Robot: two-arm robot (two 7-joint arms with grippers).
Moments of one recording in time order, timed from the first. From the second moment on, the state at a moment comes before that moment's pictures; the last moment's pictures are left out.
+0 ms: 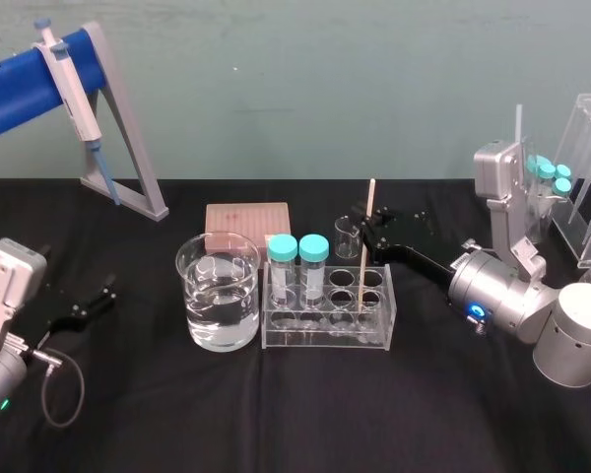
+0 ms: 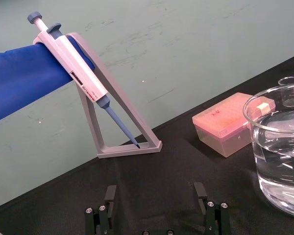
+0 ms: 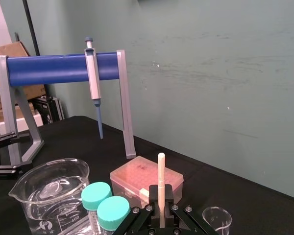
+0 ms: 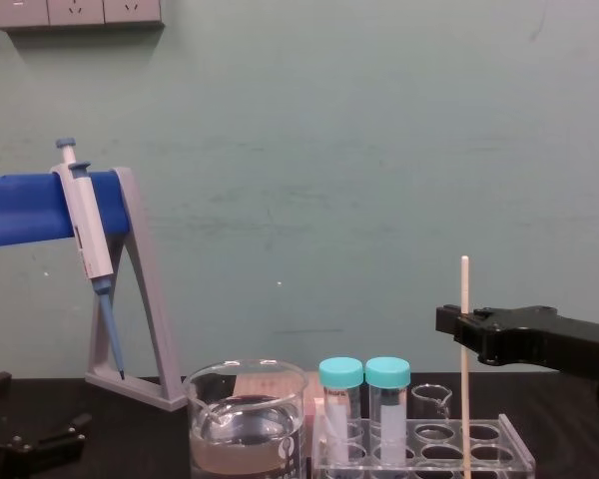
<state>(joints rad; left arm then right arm) -0.20 0.60 0.45 -1.41 -0.25 -0.12 0.03 0.46 0.35 -0.38 -1.17 0.46 -0.06 0.54</state>
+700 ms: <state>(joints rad) -0.20 0.60 0.45 -1.41 -0.25 -0.12 0.03 0.45 0.36 -0.36 -1.20 0.45 -0.05 0.51</state>
